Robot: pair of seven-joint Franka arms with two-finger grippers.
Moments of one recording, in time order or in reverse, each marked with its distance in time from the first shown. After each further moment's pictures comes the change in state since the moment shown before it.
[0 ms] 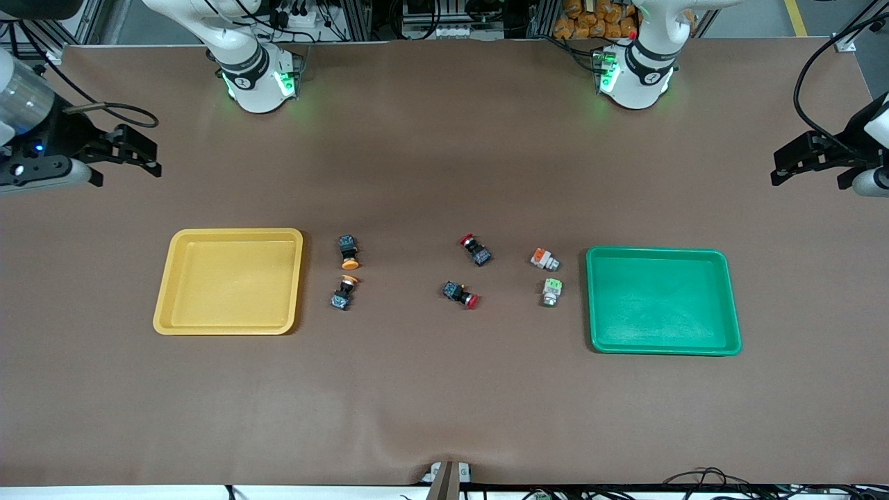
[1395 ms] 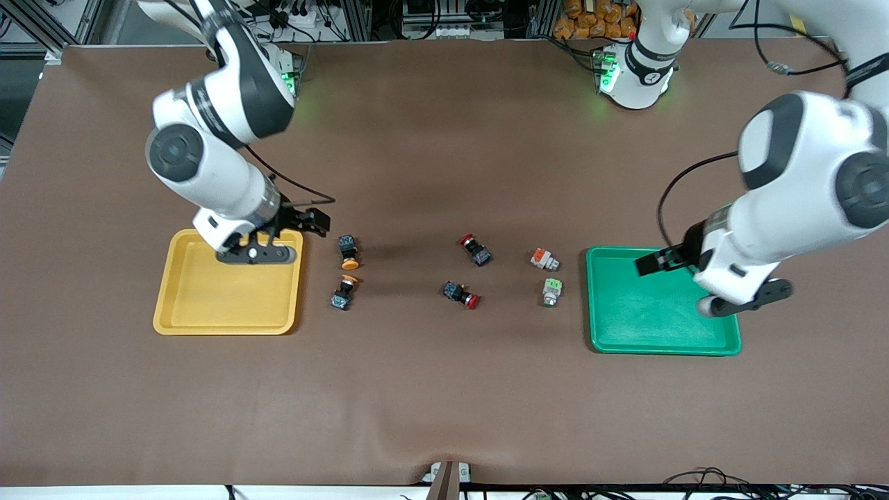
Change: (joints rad) left arm -0.207 0.386 -0.012 0.141 -0.108 0.170 -0.580; right arm 0.304 0.313 0.007 -0.126 0.058 0.403 0.398
